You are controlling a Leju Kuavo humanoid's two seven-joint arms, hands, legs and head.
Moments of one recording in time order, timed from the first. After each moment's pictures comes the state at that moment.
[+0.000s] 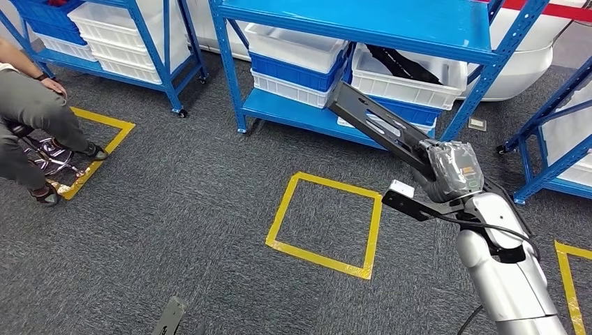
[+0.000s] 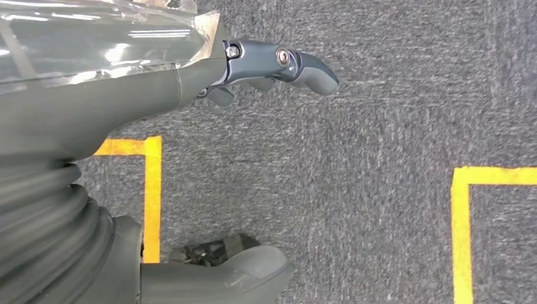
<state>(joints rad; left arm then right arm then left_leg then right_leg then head) -0.11 -0.07 0.20 -0.20 -0.44 0.10 -0.39 -0.44 -0.34 0.28 -1.40 1.09 -0.21 -0.17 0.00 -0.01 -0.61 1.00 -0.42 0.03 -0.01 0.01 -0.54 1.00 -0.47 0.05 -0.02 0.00</state>
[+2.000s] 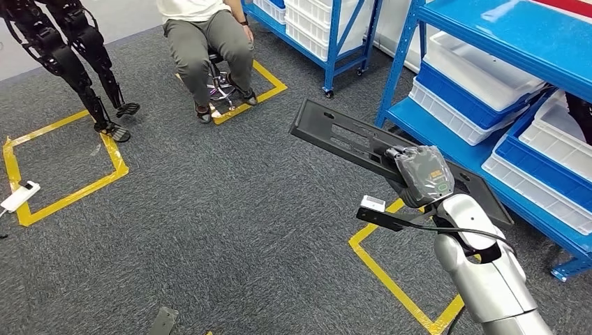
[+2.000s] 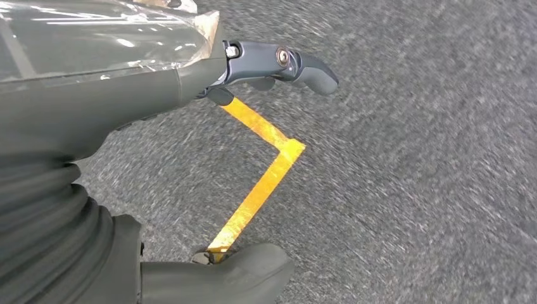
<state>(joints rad) -0.06 -0.07 0.27 -0.19 -0.45 0.13 -0.39 -0.46 -0.33 0.41 -1.40 1.17 -0.23 -0.18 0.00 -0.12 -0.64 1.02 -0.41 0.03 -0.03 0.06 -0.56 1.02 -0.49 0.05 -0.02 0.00</state>
